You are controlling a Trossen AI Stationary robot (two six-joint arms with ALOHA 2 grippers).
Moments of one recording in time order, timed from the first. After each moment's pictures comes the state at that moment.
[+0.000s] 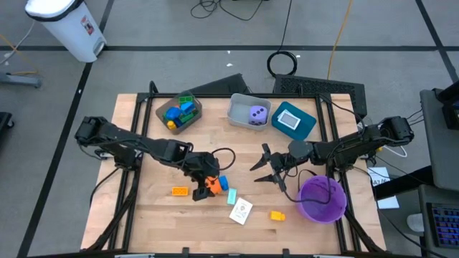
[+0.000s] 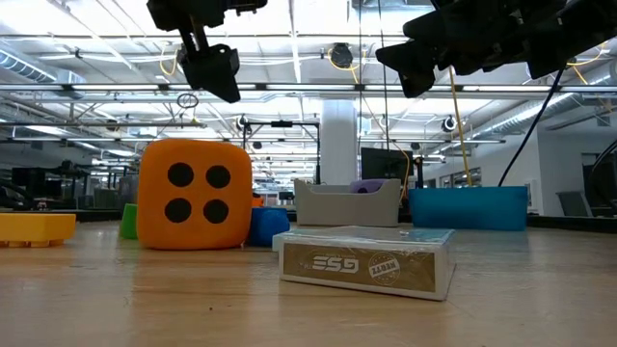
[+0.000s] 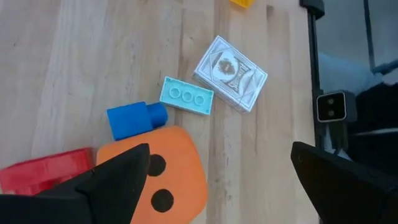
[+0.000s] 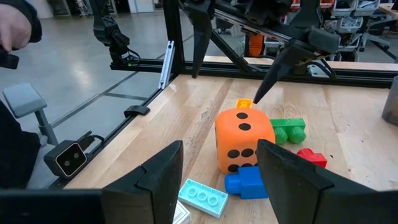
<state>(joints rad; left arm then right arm) -0.22 1.53 1.16 -0.55 0.20 -0.39 0.13 1.28 0.50 0.61 -0.23 0.04</state>
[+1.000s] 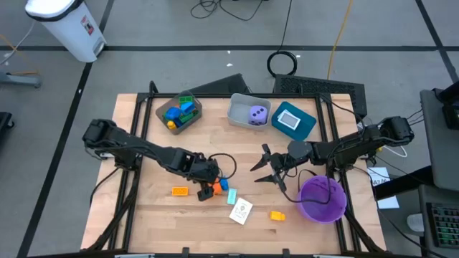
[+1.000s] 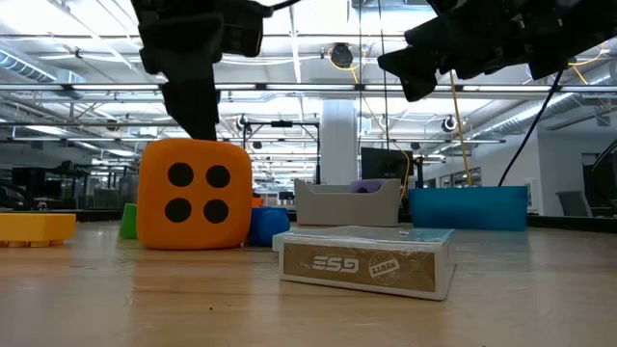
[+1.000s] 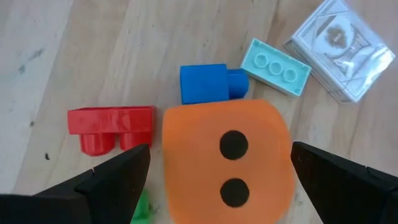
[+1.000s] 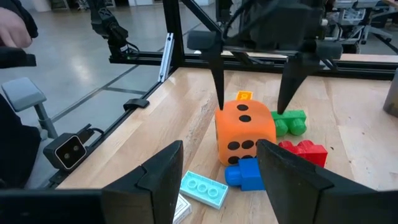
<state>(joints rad) -0.26 1.63 1.16 -0.66 -0.05 -0.54 0.13 1.28 0.50 0.59 -0.23 0.04</state>
